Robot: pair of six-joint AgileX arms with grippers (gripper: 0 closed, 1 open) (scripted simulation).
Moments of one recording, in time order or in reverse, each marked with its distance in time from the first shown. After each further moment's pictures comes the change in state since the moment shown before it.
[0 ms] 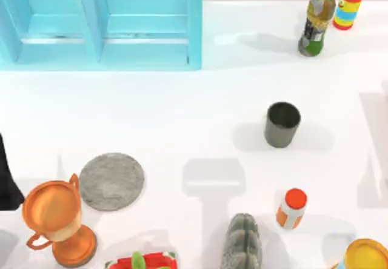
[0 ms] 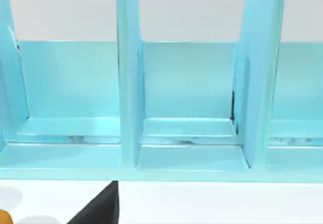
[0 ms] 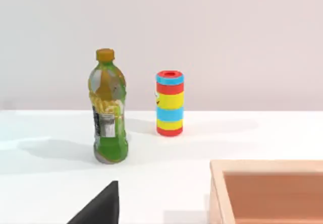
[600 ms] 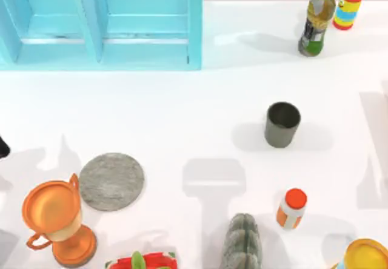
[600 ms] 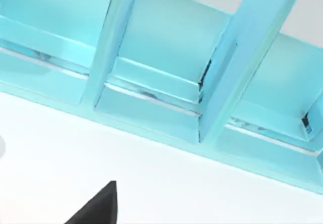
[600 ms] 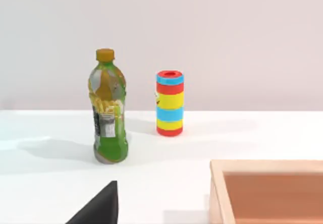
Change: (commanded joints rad) left arm -0.029 0.364 0.353 -0.215 -0.018 -0.344; right arm 0.000 0.000 0.000 0.000 0.000 0.000
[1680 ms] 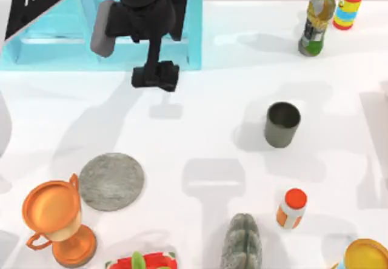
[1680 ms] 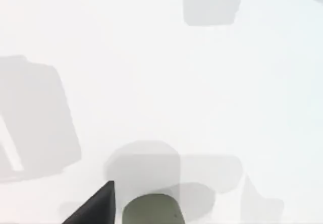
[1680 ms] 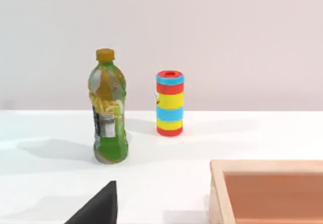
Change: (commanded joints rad) left arm -0.462 1.839 1.737 -1.010 0.151 -1.597; right arm 0.000 0.000 0.000 0.000 0.000 0.000
